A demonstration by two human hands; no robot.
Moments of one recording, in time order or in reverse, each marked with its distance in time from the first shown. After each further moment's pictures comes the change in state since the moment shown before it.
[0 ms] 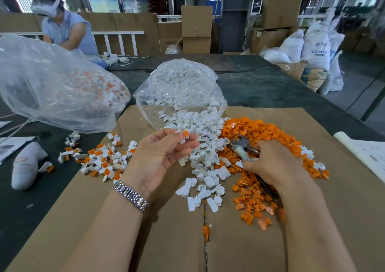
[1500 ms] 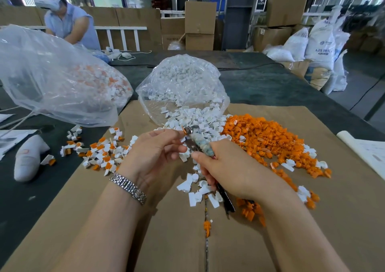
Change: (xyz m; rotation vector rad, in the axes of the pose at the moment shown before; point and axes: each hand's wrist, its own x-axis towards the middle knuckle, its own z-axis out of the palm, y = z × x) left_hand -0.002 0.007 0.004 0.142 0.186 -0.080; right_hand -0.051 -0.060 0.000 0.422 -0.292 -0.495
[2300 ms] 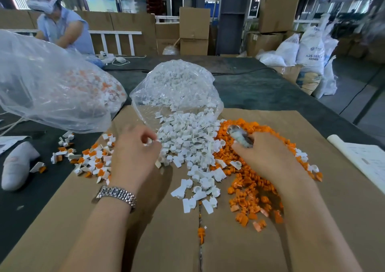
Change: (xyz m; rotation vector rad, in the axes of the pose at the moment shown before) left_hand 0.006 -0.001 -0.025 1.106 0.365 0.554; right_hand 0.011 0.051 -0.046 -0.295 0.359 0.334
